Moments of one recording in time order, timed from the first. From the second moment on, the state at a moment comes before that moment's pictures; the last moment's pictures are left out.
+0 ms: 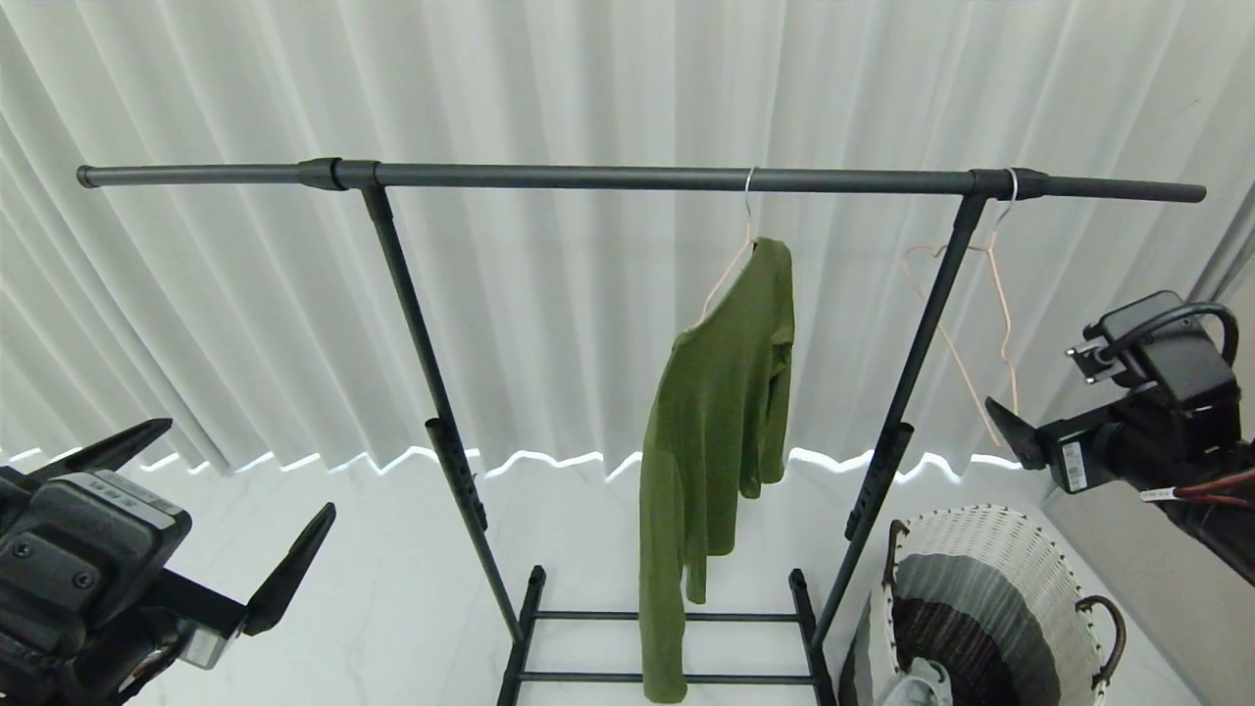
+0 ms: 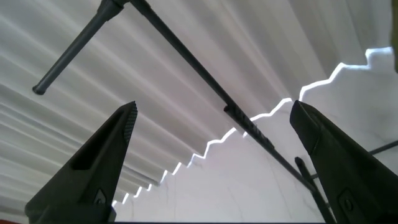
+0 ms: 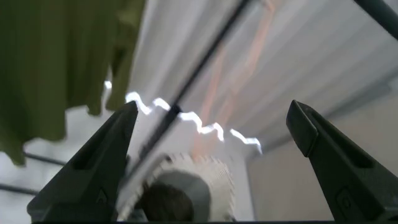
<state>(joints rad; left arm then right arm) -0.40 1.05 -0.12 -0.93 0.29 0.75 0.42 1.40 -0.48 -0.85 -0.38 -0.41</state>
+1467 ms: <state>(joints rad) -0.29 1.04 -0.11 -0.93 0.29 0.56 0.11 1.38 -0.37 -0.85 -0.13 -0.45</state>
